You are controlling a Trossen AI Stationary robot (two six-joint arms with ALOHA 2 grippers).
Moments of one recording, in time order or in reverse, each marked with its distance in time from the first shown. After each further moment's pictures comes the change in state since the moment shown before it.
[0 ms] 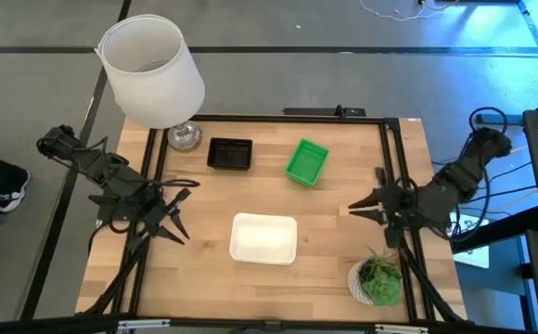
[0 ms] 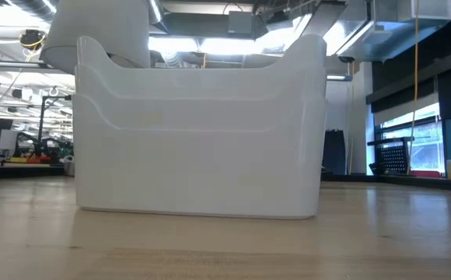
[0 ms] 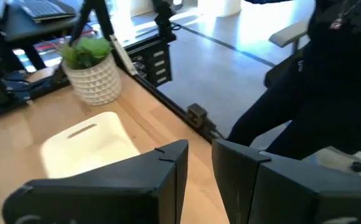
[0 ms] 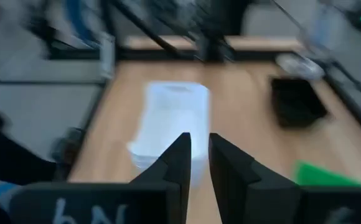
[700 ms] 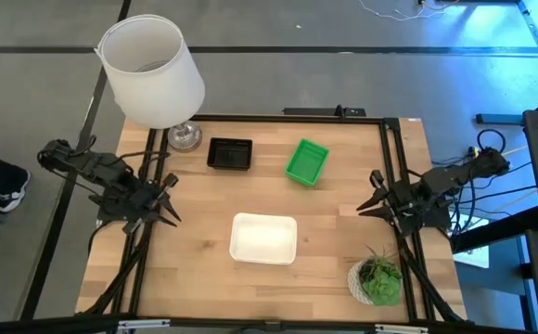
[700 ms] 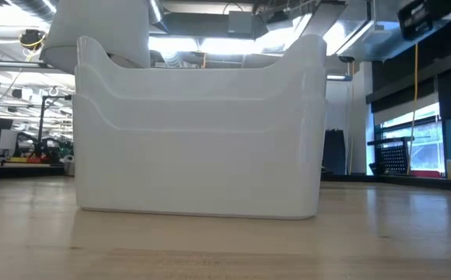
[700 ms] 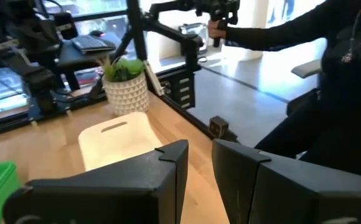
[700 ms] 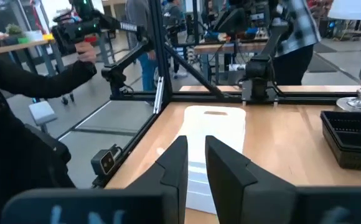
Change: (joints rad) left arm 0.132 -0.419 -0.336 0.120 0.038 -0.017; right arm -0.272 -0.576 -0.647 0.495 -0.479 -0.220
